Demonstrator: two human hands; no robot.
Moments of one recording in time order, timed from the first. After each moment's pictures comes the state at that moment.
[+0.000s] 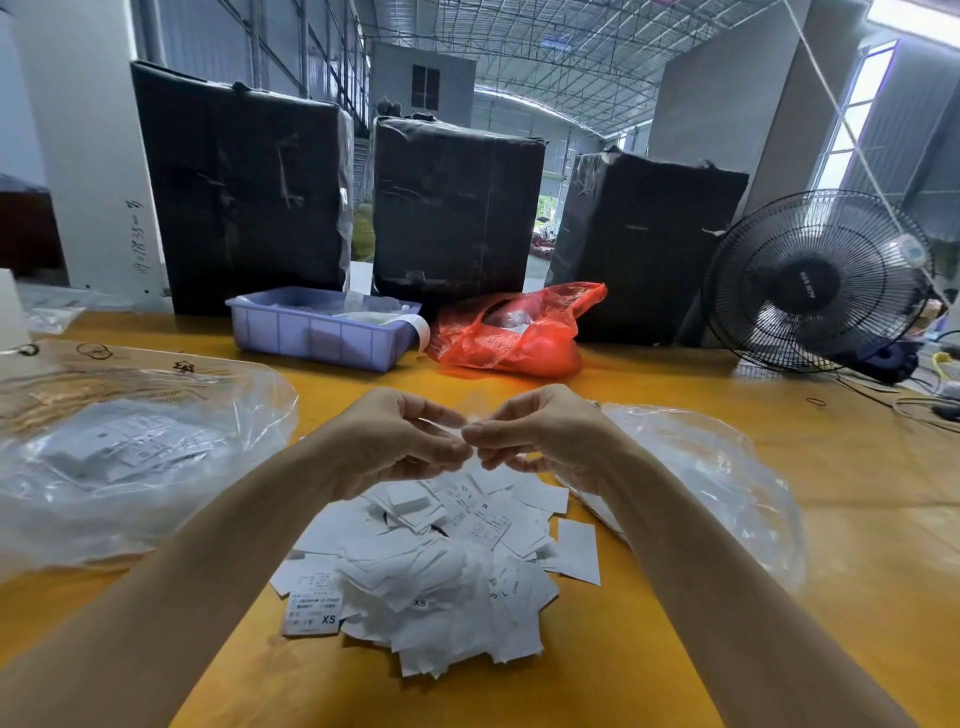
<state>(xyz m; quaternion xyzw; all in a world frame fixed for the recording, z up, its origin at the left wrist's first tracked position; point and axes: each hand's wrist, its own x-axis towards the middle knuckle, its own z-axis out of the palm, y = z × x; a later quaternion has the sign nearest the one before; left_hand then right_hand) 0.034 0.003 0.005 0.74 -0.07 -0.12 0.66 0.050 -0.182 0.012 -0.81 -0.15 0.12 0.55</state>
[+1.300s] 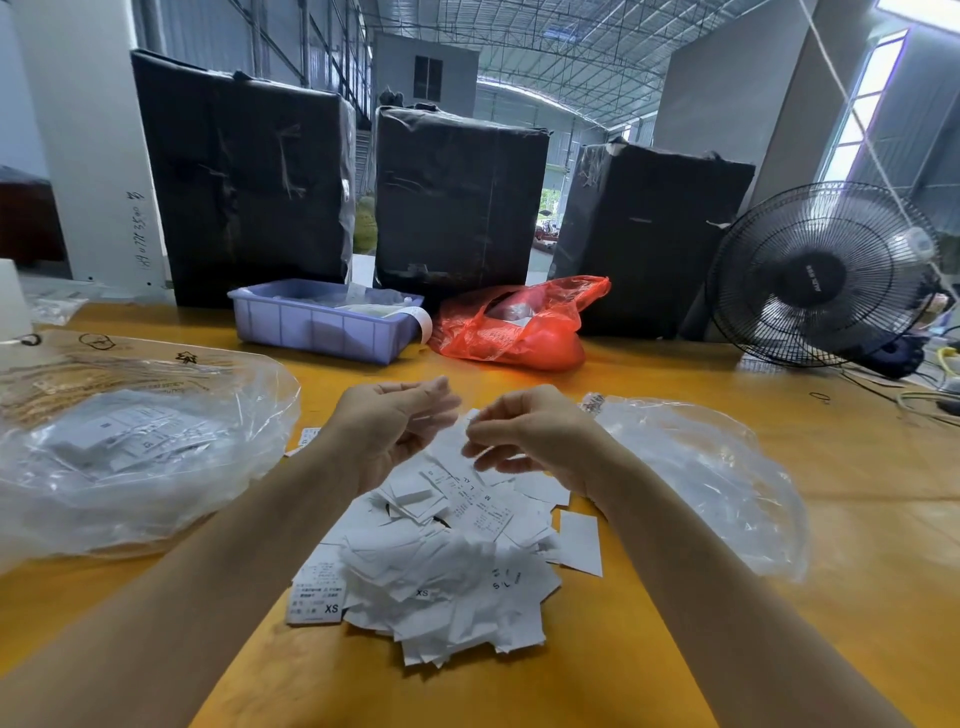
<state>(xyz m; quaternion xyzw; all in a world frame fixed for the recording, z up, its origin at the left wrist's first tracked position) 0.039 -0.007 -0.004 0.59 0.03 -0.01 0.81 0.058 -0.171 -0.002 -0.84 -0.13 0.09 0.53</state>
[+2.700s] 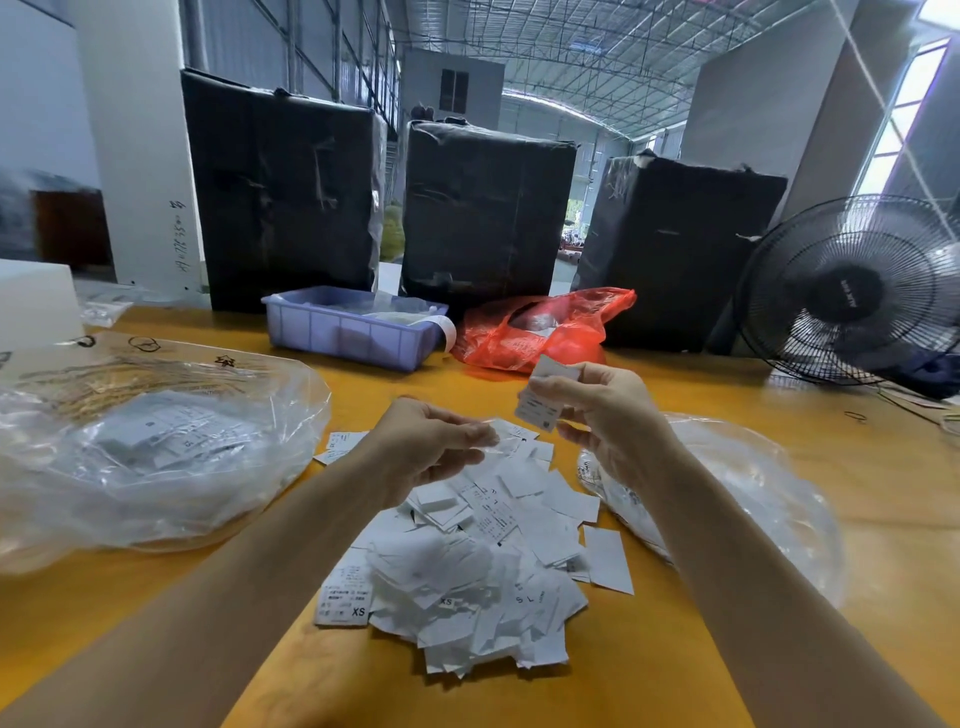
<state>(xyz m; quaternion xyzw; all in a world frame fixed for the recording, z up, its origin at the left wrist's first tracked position) 0.039 -0.005 -0.011 0.70 0.00 -0.05 0.71 0.054 -0.183 0.016 -0.72 -0.06 -0.04 0.69</state>
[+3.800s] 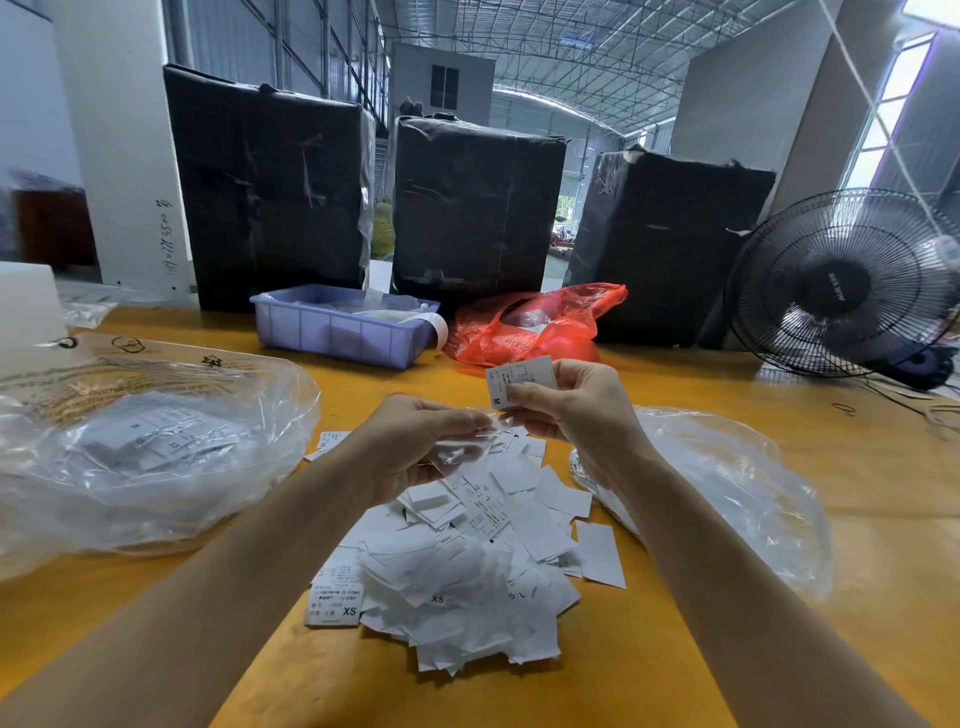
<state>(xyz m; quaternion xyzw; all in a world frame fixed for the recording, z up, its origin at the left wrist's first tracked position) 0.036 -0.006 -0.006 0.67 -0.01 -0.09 0.74 0.050 -0.173 0.011 -0.72 -0.12 -0.07 0.68</state>
